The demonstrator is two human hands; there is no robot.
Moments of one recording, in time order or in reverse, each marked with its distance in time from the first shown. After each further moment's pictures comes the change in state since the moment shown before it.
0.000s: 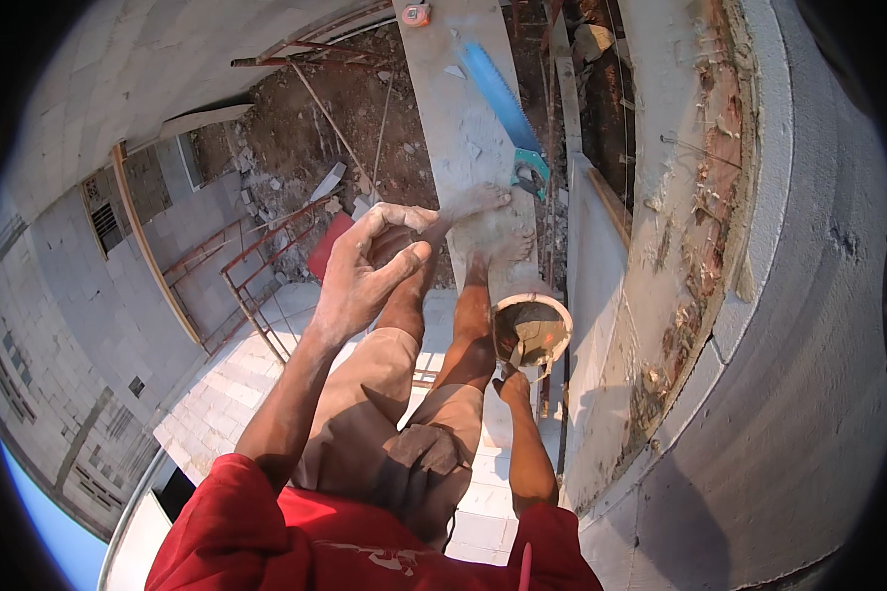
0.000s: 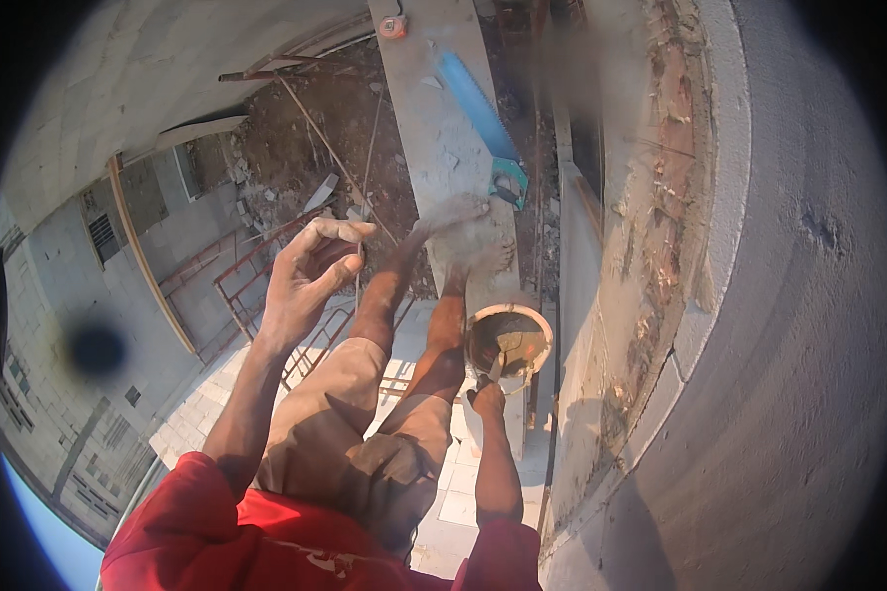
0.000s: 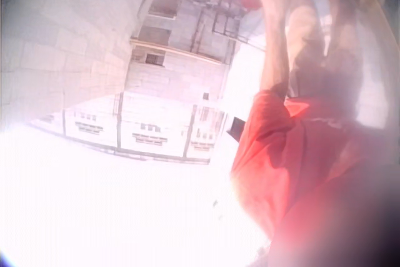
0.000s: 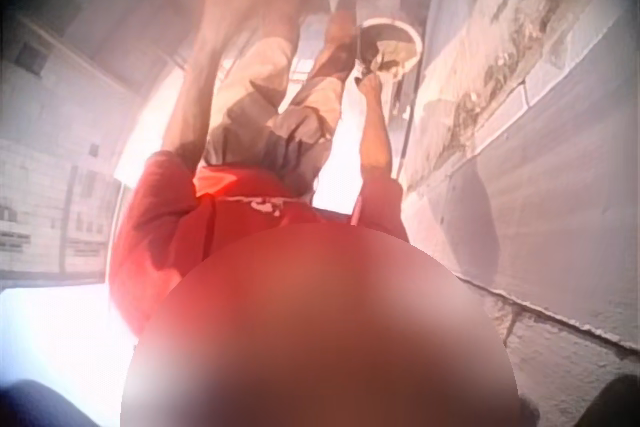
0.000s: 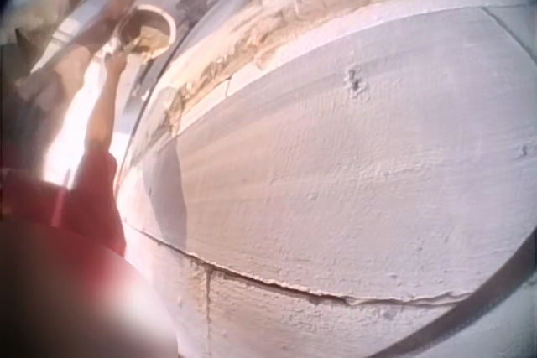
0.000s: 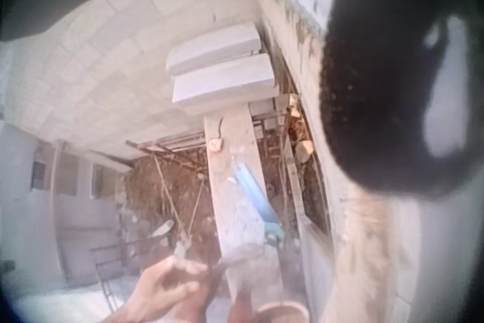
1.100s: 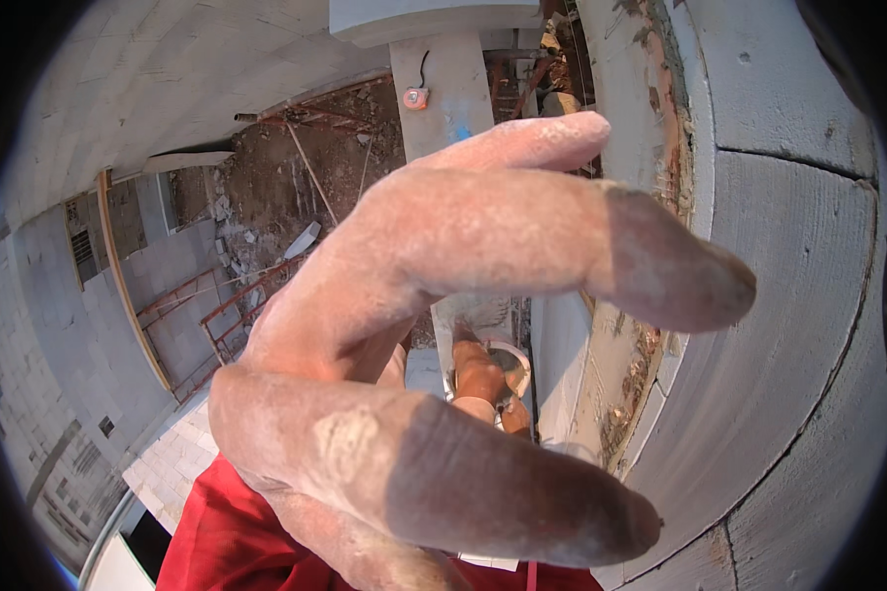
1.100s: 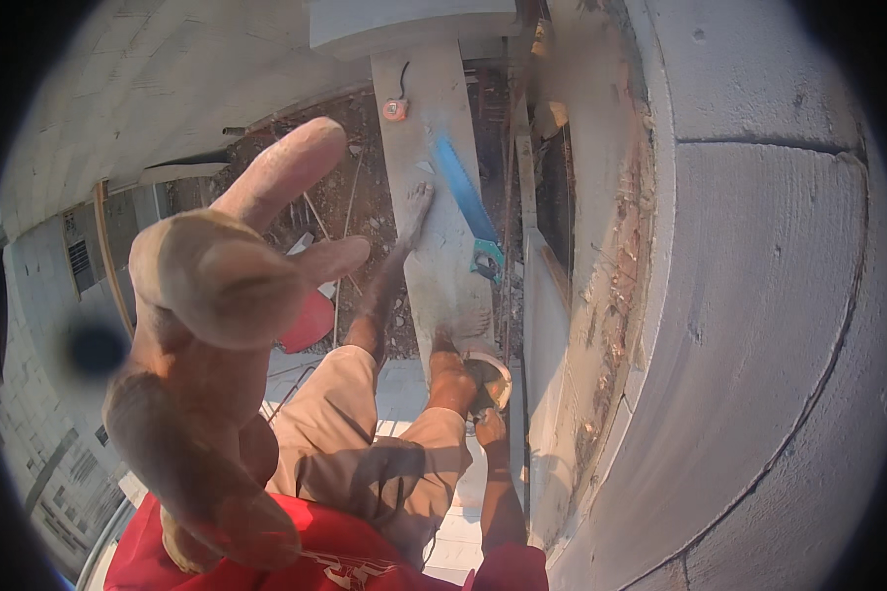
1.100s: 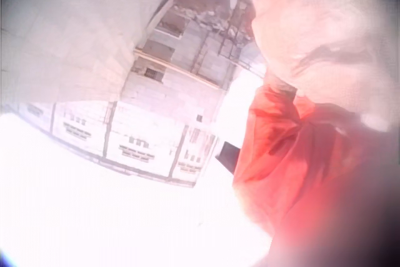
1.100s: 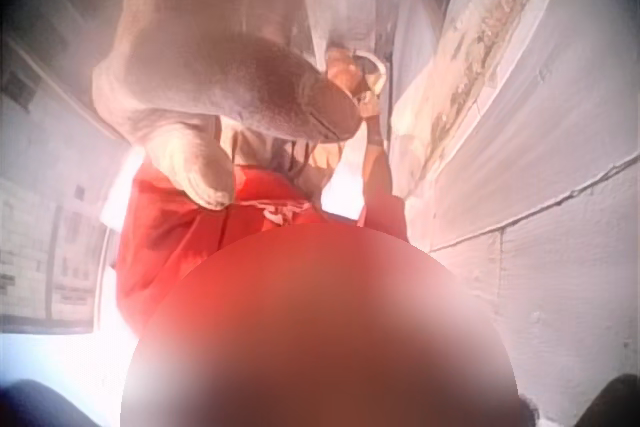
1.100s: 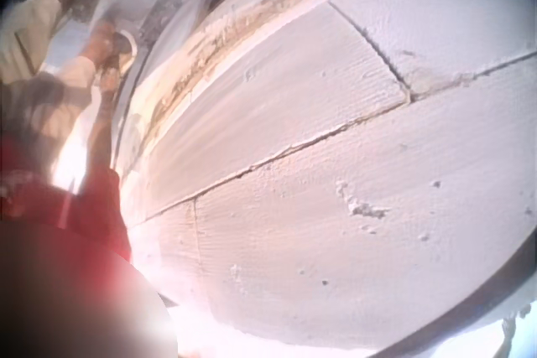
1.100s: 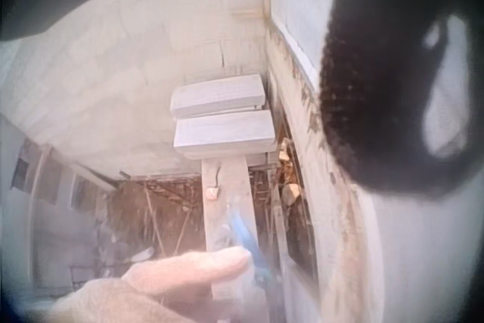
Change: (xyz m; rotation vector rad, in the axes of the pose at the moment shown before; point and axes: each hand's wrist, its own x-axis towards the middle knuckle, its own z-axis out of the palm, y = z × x) left_hand 0.022 0.223 -0.043 -0.215 -0.326 1.106; right_hand 0.018 -0.005 -0.055 0.230 0.389 -0.133
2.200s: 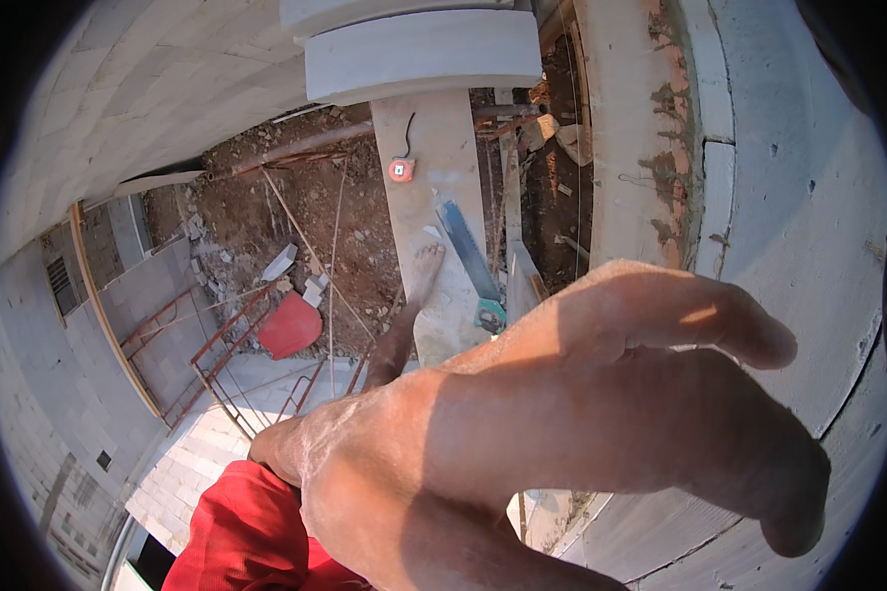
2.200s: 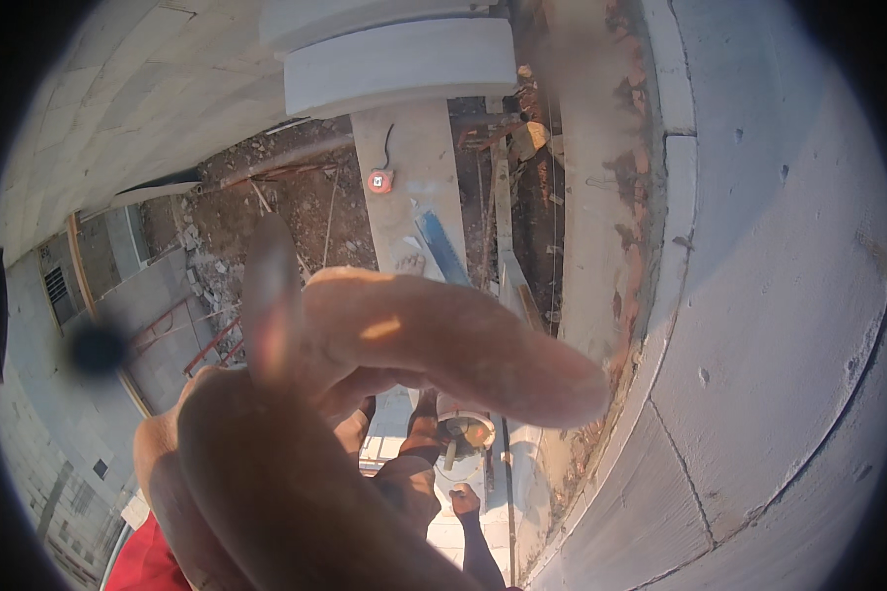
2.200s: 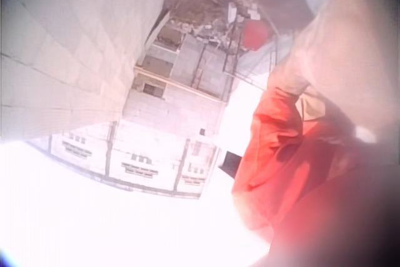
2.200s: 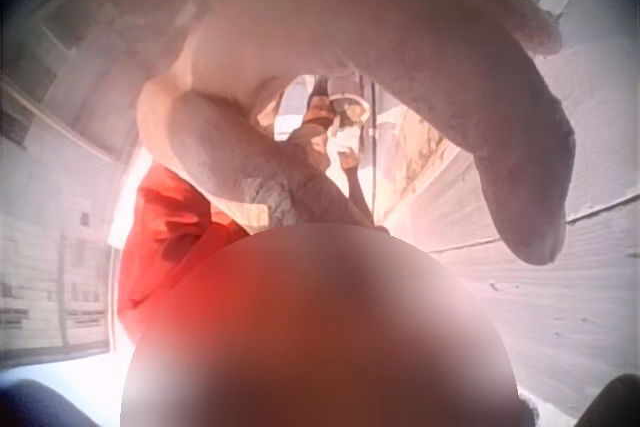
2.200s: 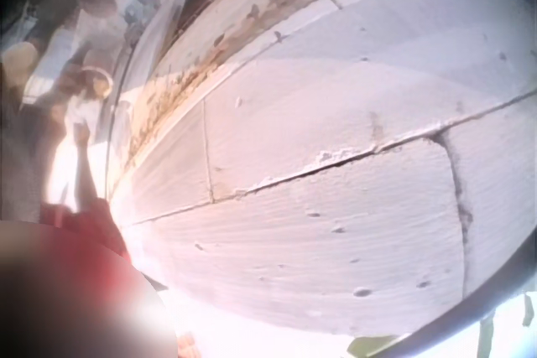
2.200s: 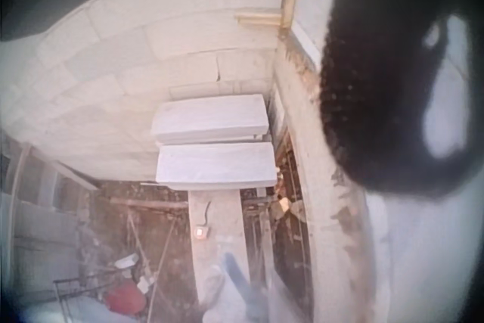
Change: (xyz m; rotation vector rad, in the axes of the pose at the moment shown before) left_hand 0.161 -0.110 -0.103 -0.444 -0.027 -0.042; right_hand -0.092 -0.122 -0.041 0.142 -0.042 0.233
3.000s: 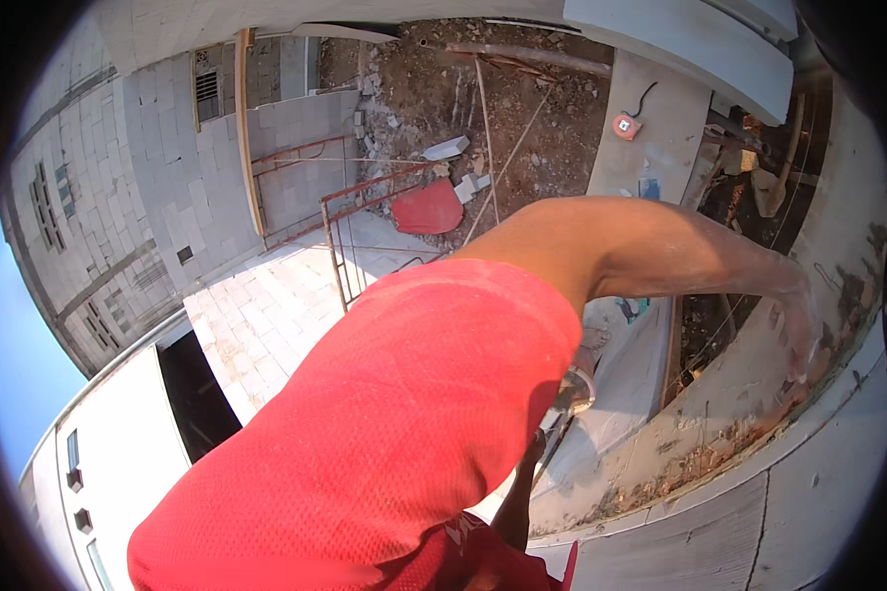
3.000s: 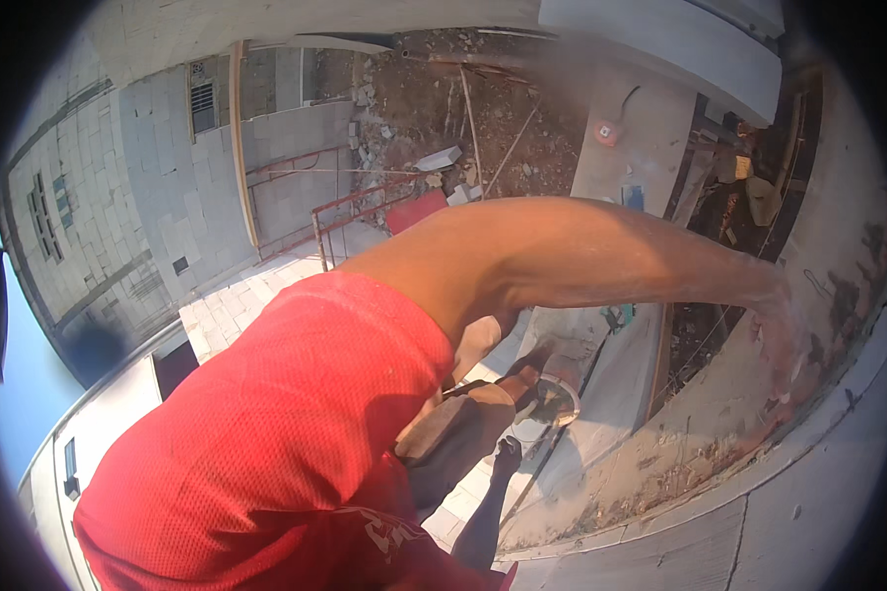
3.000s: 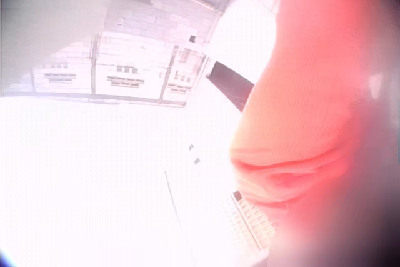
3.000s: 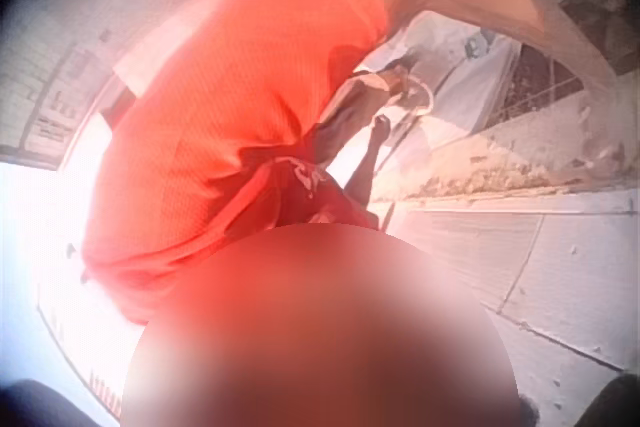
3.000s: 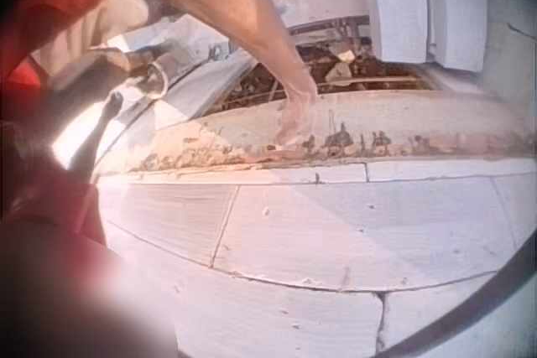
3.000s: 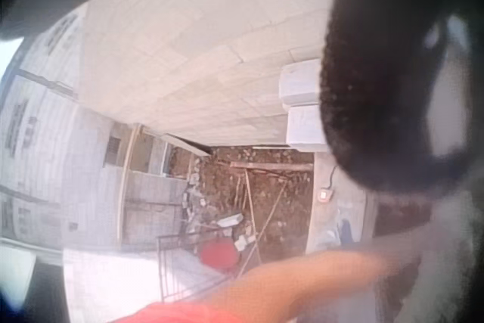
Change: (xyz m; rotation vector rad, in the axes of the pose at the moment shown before) left_hand 0.040 -0.179 -0.070 0.406 -0.628 -0.768; right_hand -0.015 -0.079 -0.001 0.439 -0.219 0.321
